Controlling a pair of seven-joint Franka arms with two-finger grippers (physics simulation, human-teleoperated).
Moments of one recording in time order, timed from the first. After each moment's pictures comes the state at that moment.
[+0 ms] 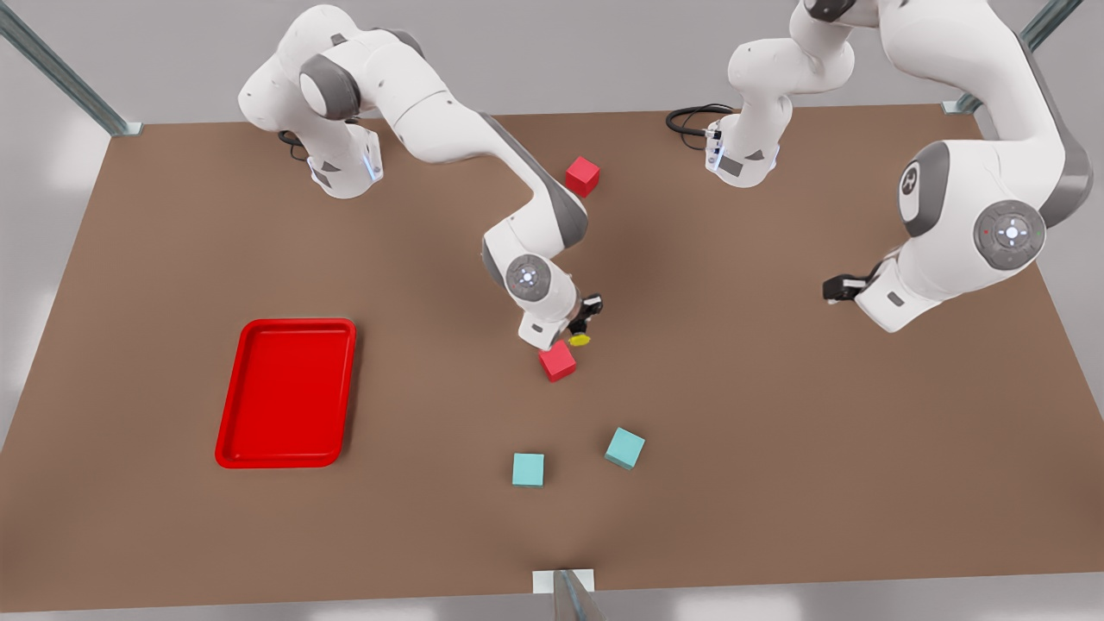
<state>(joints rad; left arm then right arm) 0.01 0.22 -0.11 -1.46 0.09 1.45 0.00 1.02 0.82 -0.35 -1.22 0.66 2.00 0.31</state>
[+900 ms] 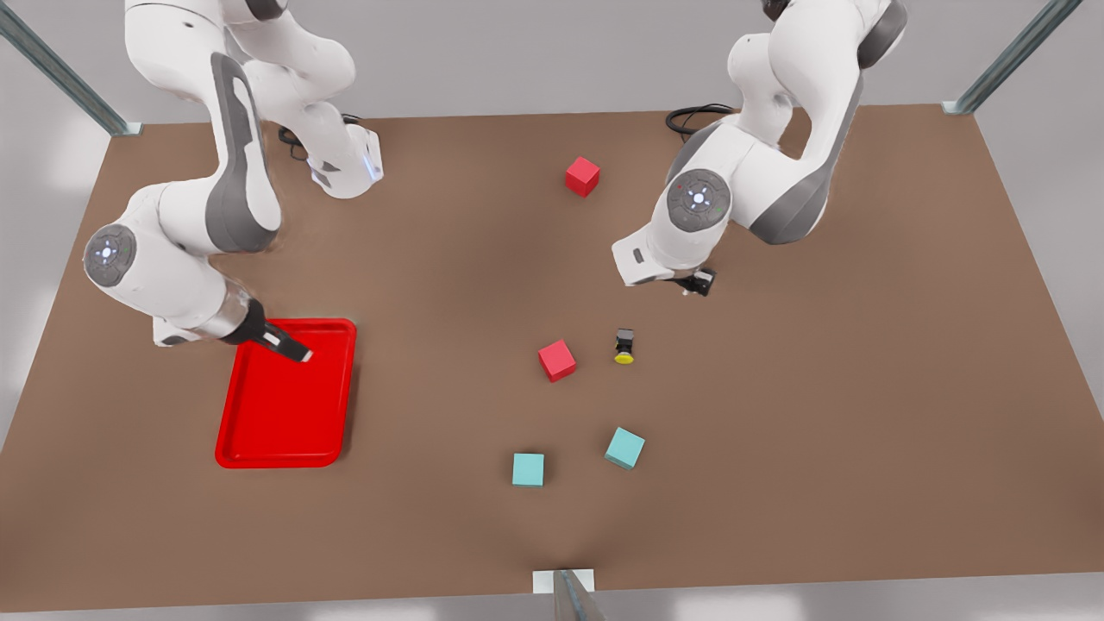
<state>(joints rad) -0.29 0.40 -0.40 -1.37 0.10 1.53 -0.18 0.34 0.11 -0.35 -1.73 0.18 1.84 0.51</state>
